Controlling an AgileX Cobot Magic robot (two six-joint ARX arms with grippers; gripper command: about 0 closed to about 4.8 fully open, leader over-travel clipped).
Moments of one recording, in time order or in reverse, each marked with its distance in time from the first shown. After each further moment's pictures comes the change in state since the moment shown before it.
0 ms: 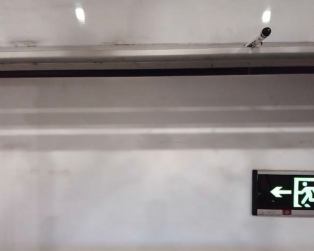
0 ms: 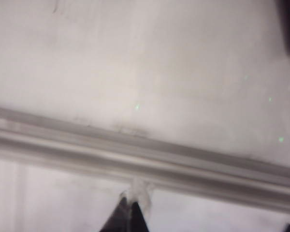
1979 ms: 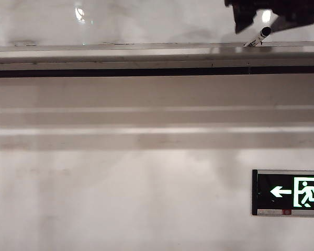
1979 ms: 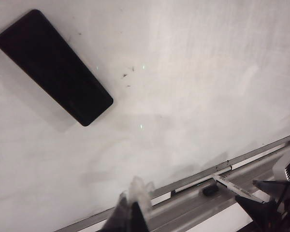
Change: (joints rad) left arm -0.393 0.661 0.750 -0.148 0.195 0.190; right arm 0.297 0.890 0.295 0.376 0.173 -0.005
